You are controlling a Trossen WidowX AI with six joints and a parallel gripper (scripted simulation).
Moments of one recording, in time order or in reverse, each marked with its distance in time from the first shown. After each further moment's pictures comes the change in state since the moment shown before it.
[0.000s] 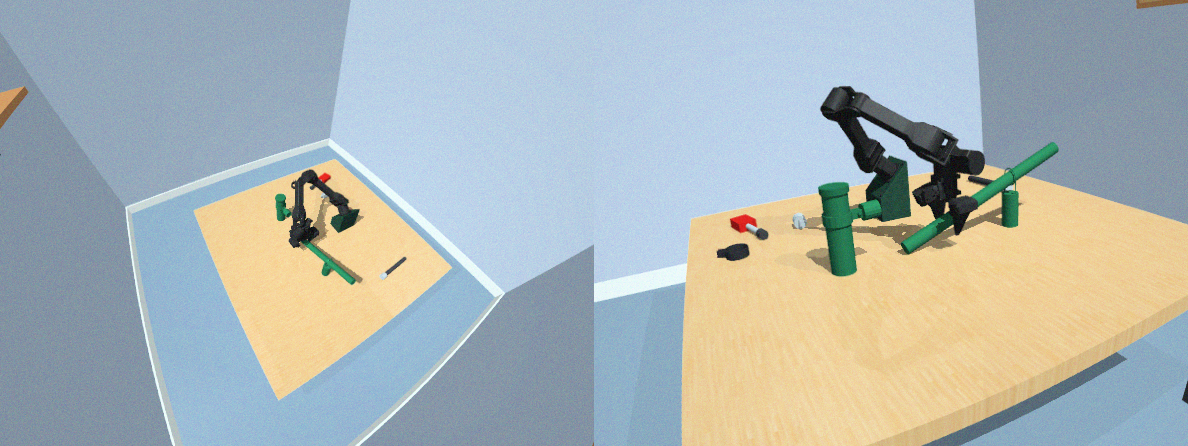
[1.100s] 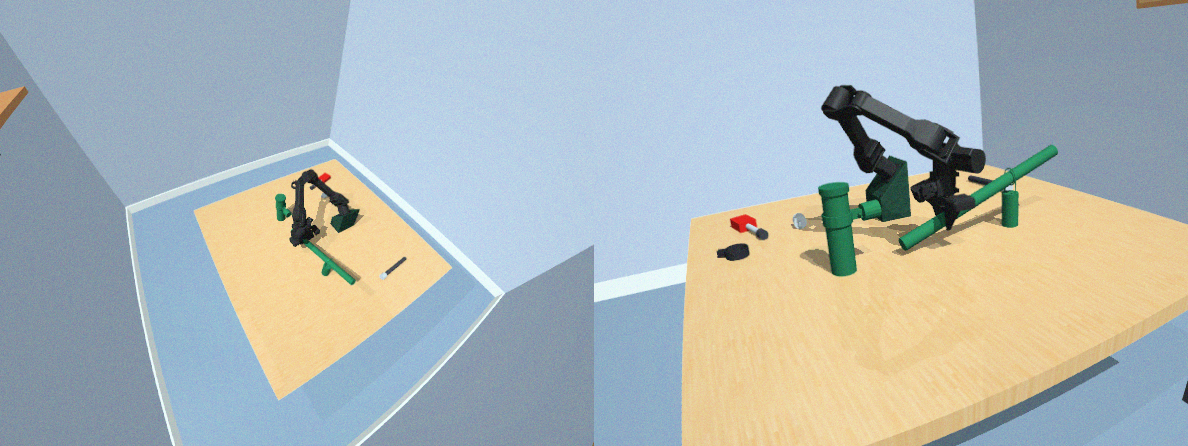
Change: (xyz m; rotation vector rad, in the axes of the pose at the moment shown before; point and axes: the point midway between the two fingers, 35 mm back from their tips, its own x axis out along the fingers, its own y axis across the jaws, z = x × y) arm -0.006 -0.008 0.004 0.004 -0.041 -0.029
